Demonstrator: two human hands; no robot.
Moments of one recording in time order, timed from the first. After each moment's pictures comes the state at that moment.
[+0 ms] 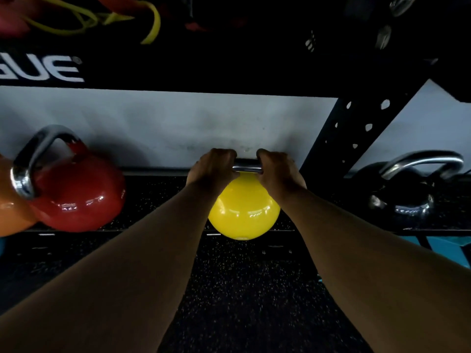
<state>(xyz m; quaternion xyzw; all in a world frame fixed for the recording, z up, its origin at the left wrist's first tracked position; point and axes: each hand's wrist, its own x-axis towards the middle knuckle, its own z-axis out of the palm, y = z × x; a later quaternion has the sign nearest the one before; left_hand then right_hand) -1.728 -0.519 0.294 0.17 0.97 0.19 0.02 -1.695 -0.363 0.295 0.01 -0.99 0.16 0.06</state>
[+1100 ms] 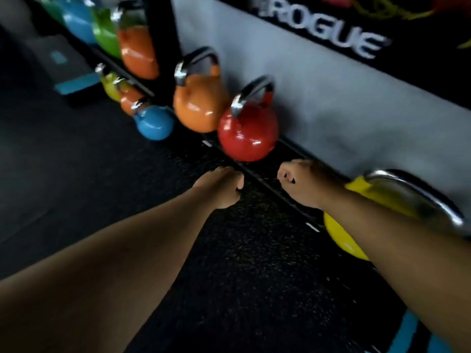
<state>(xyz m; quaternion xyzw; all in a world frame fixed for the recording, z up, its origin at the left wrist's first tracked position) -1.537 -0.756 0.274 -0.12 0.96 0.20 0.15 -1.646 -0.568 0.310 0.38 -0.91 0.11 -0.11</state>
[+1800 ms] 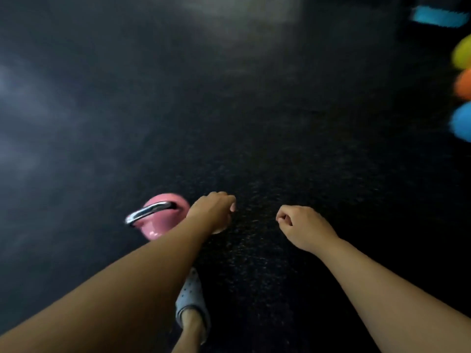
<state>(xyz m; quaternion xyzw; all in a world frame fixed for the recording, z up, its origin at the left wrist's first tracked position) -0.797 -0.873 0.152 -0.60 0.72 0.32 0.16 -1.030 -0.866 0.173 0.70 -0.59 -0.10 -0.39</state>
